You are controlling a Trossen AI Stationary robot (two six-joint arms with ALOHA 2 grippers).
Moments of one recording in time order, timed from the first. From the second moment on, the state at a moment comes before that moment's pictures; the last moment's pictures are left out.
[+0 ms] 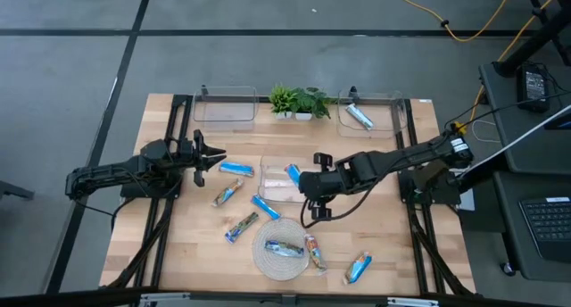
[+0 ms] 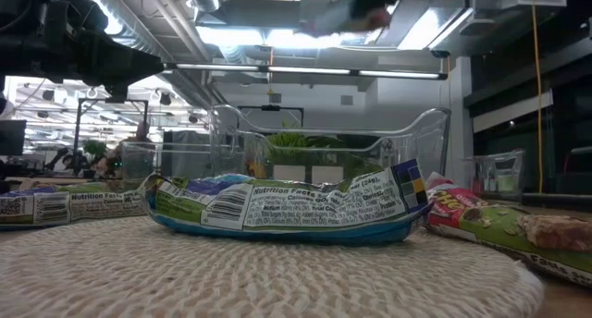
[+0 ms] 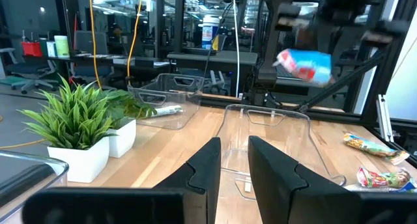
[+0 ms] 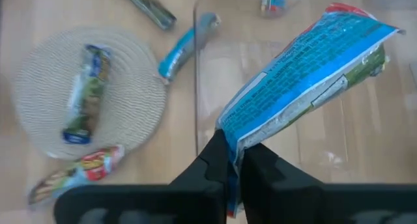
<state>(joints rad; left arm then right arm) 0.22 0.01 0.01 0.05 0.03 -0.09 0.28 1.71 1.62 -0.99 0.23 0.25</state>
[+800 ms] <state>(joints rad) 0.22 0.01 0.01 0.05 0.03 -0.09 0.11 1.71 1.26 -0.67 0.10 0.17</state>
